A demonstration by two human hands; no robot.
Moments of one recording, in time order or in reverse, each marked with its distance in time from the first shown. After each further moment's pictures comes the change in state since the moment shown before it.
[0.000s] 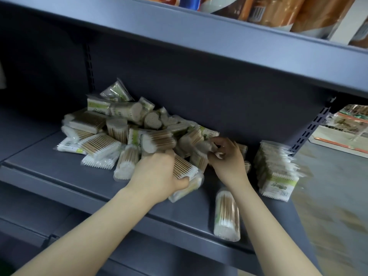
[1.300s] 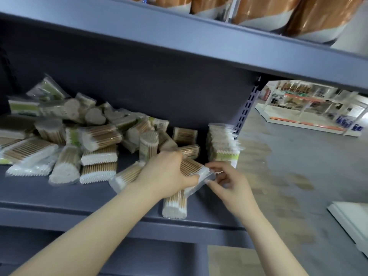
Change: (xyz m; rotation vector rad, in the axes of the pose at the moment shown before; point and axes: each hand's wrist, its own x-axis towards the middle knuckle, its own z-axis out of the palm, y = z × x) left_hand 0.002 0.112 0.015 -0.200 -0.209 0.202; right_hand -0.094 0.060 -0.107 0.141 -0.029 -0.022
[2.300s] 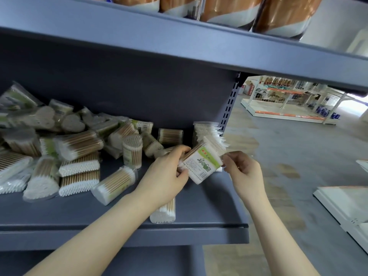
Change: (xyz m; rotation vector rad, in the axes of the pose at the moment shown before) left_hand 0.005 0.011 0.023 -0.395 0.066 0.177; right_hand 0.011 0.011 -0.034 0.035 0.372 0.132
